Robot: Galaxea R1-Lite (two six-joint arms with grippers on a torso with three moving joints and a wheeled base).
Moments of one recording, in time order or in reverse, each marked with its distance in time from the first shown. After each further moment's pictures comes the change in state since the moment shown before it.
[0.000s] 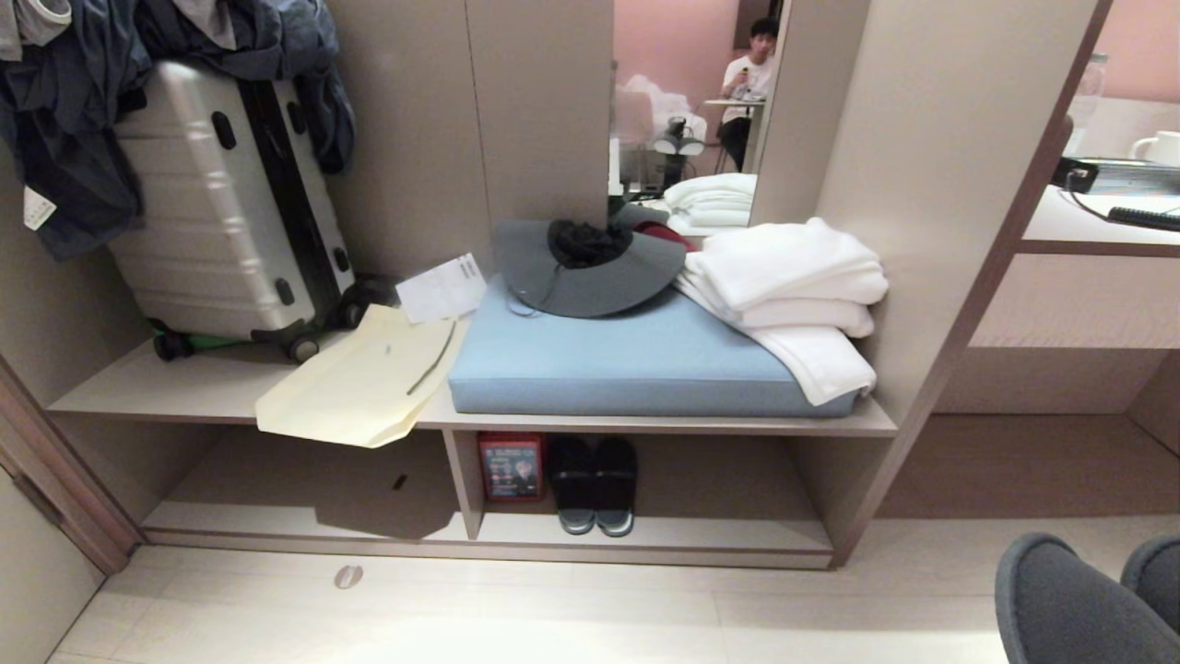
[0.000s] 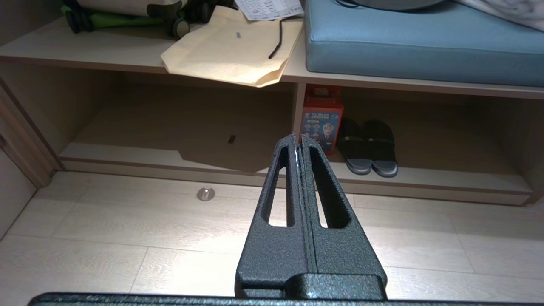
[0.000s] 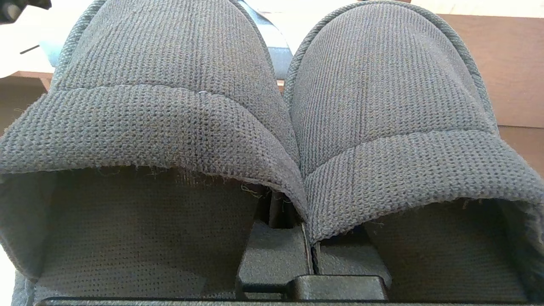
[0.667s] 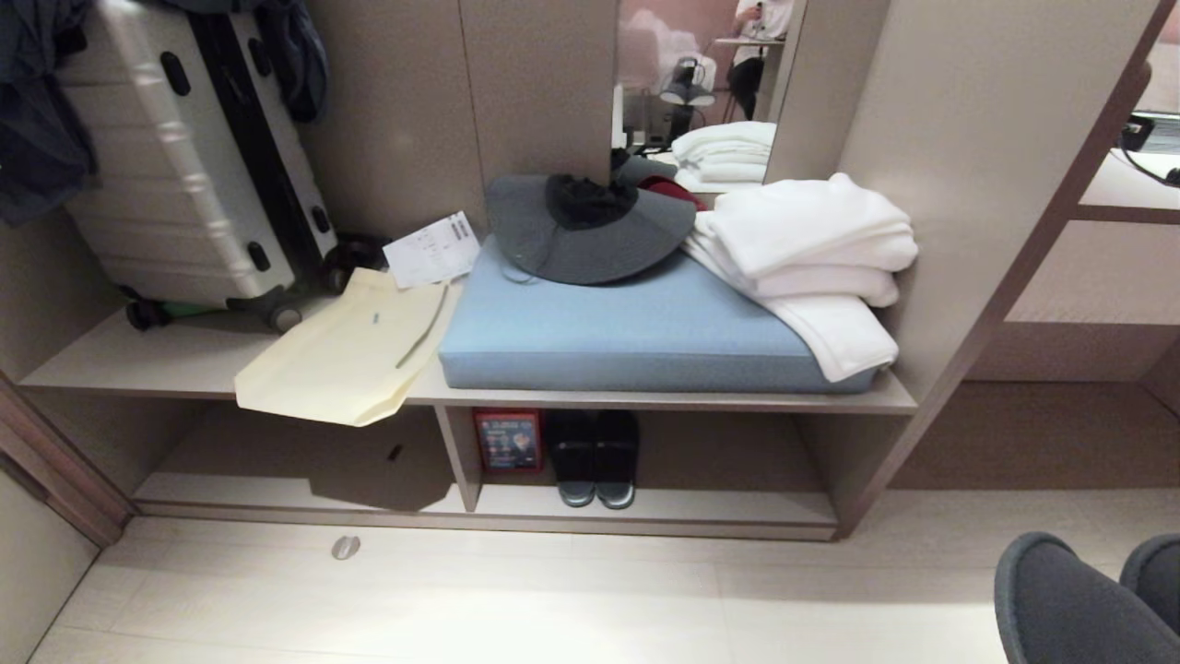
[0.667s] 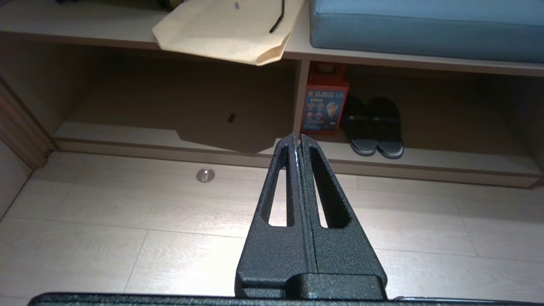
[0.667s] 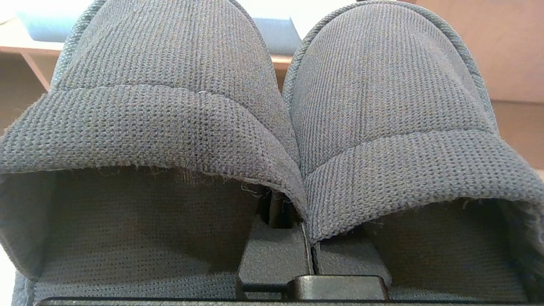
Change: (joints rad) left arm 0.000 0.000 0.000 0.000 0.000 0.000; right arm 0.000 0.000 0.000 0.000 0.000 0.000
